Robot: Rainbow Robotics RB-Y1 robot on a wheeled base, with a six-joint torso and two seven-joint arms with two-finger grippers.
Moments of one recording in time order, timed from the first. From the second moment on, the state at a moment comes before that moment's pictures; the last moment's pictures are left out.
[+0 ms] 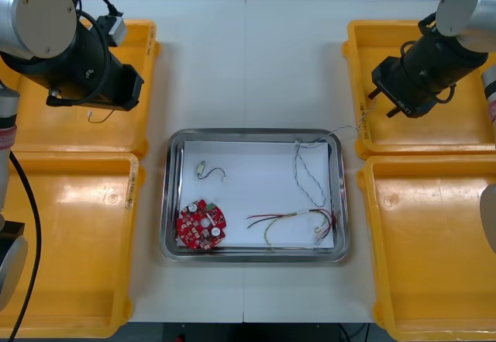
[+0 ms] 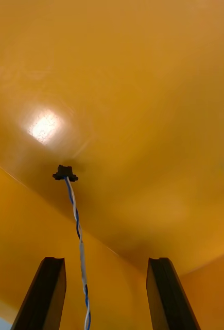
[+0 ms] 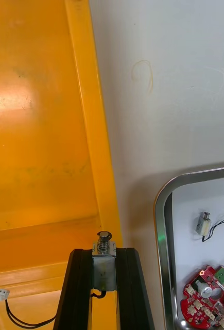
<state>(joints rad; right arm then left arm) -0.91 -0.46 -0.07 -1.09 -0.56 1.60 0.71 -0.72 0.48 -0.02 -1.82 0.53 1.91 -1.33</state>
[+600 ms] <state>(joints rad) -0.90 -0.46 -0.07 -1.12 -0.57 1.62 0.71 -0.72 0.48 -0.02 -1.82 0.53 1.91 -1.33</state>
